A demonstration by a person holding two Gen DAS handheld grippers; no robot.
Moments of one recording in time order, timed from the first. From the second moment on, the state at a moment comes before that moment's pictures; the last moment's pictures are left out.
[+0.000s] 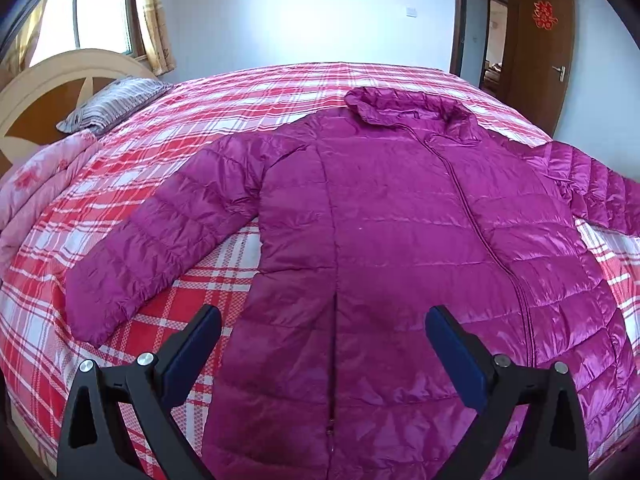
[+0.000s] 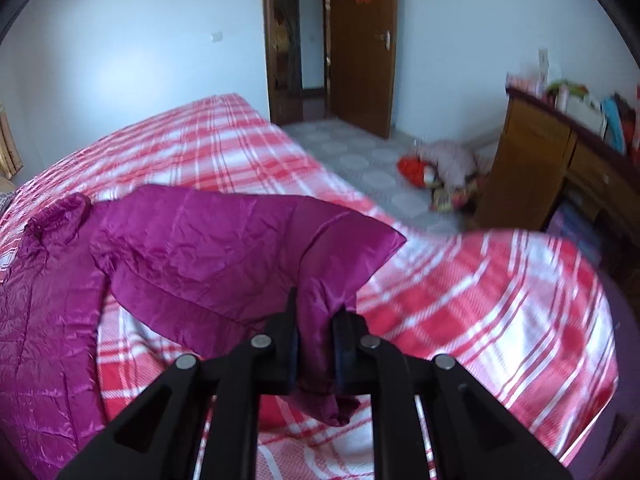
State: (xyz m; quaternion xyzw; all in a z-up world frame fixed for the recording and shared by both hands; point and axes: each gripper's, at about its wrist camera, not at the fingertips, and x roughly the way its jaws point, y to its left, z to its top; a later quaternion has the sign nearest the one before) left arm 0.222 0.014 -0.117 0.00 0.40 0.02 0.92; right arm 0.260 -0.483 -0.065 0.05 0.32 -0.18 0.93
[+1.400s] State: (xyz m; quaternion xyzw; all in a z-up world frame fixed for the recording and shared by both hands) left arm 0.218 0.072 -0.146 -0.03 0.43 0.04 0.90; right arm 0.349 -0.129 -0.078 -0.25 0.30 0.12 0.91
